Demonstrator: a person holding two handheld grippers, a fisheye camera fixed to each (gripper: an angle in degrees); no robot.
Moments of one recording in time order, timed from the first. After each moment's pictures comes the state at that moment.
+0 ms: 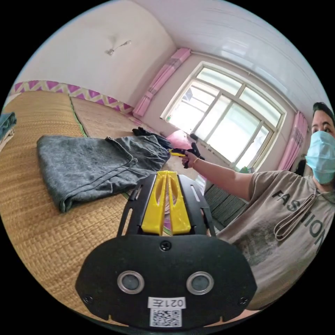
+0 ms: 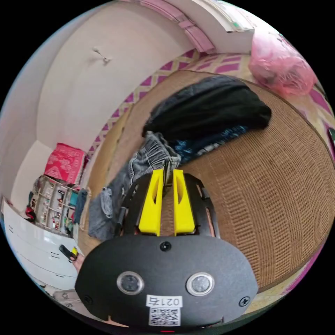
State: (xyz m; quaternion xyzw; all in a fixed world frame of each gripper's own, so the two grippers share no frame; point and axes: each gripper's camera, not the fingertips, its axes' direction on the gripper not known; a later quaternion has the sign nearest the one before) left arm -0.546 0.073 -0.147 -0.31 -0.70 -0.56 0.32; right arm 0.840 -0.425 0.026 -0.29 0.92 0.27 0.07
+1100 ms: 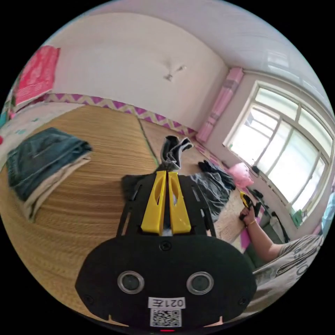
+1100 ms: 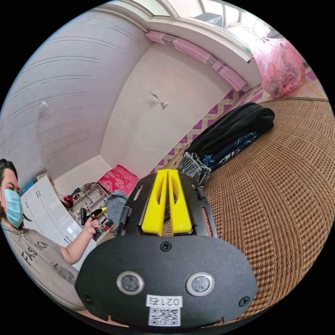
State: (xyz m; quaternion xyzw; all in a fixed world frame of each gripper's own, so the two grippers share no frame) left arm -0.487 -0.125 -0.154 -0.31 -0.86 -0.39 0.07; right arm 0.487 -0.187 0.174 -0.25 0.88 0.13 0.38
